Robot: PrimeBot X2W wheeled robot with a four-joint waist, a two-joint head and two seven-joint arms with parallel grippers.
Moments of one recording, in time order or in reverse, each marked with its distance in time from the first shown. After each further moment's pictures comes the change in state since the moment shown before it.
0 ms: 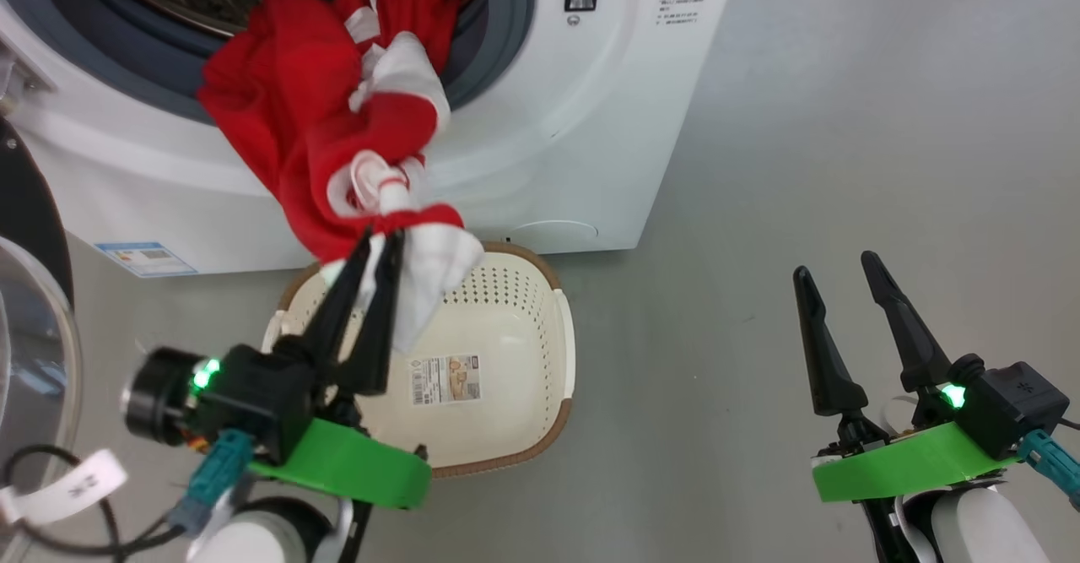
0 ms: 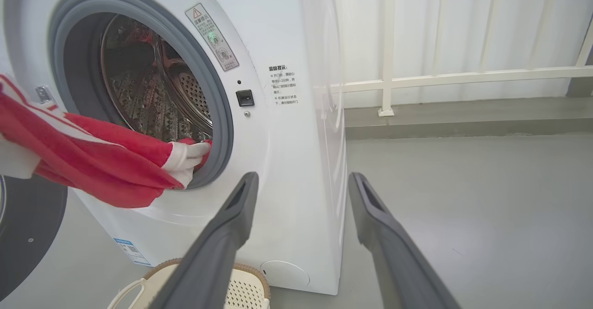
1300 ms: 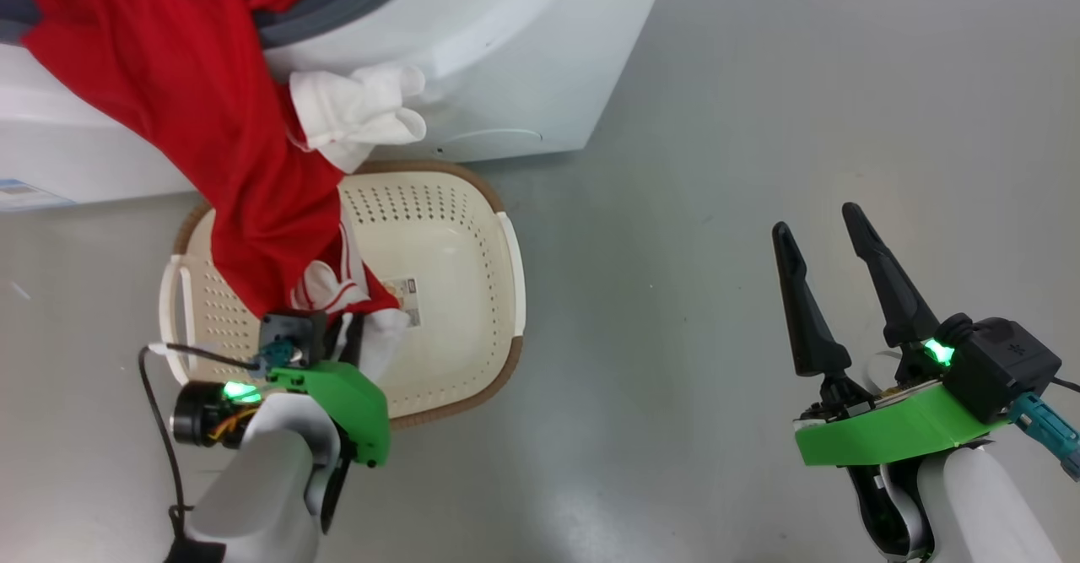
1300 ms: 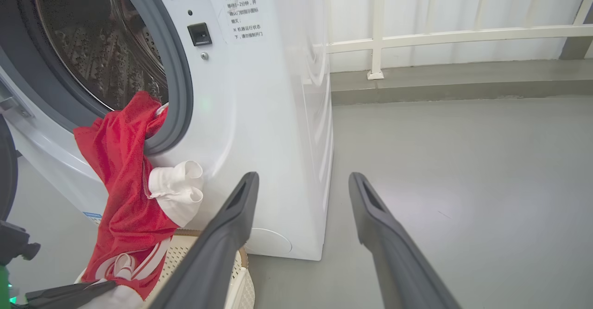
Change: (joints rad) left arm -0.348 -0.248 -0.042 1.315 -0.151 -0.265 -0.244; right arm -0.086 0.000 0.038 -0.005 0.001 0.000 0.000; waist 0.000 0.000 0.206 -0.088
